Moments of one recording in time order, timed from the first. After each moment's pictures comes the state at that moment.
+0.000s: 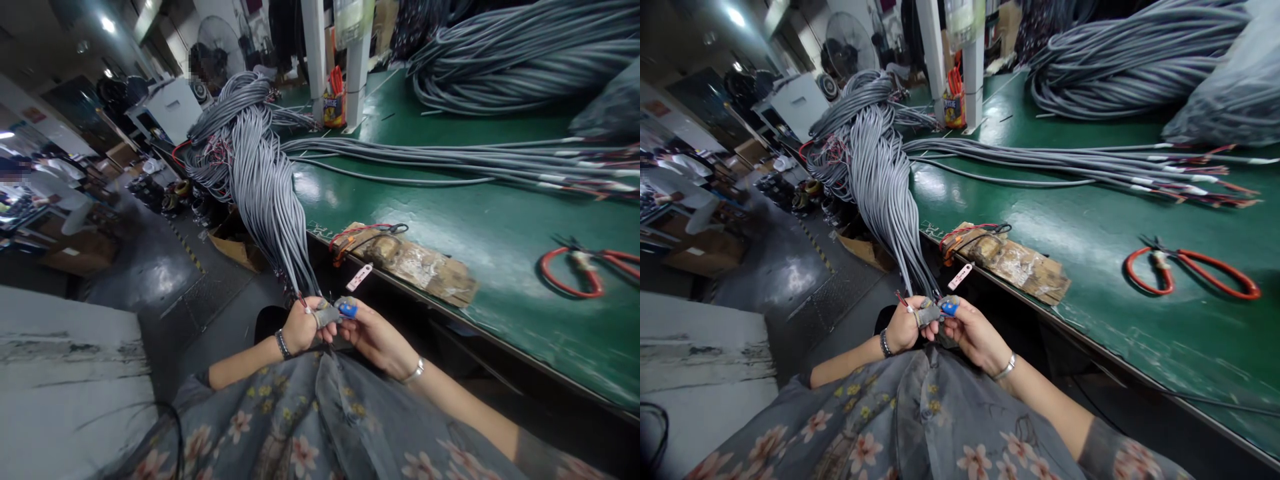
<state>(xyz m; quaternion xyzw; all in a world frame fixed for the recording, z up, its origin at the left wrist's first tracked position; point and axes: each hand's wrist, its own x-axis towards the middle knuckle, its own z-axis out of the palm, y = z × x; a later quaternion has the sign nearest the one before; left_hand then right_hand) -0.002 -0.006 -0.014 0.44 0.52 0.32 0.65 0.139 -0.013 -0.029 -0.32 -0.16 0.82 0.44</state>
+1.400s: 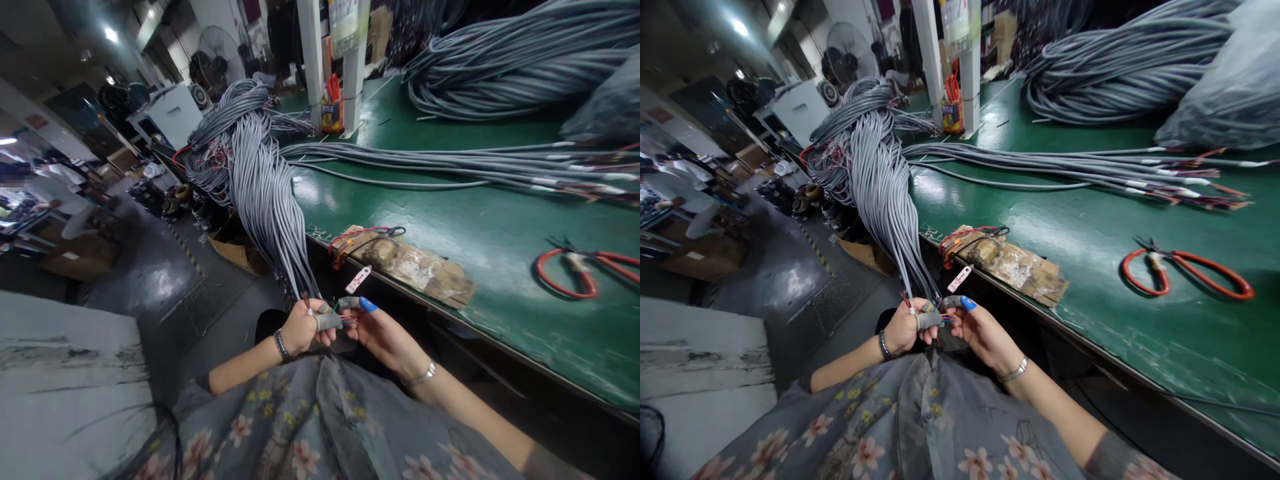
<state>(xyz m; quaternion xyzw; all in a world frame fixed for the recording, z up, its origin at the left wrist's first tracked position) -0.002 -0.003 -0.002 0.42 0.52 0.30 0.68 0.159 -0.009 -0.060 -0.28 -0.17 0.83 0.45</state>
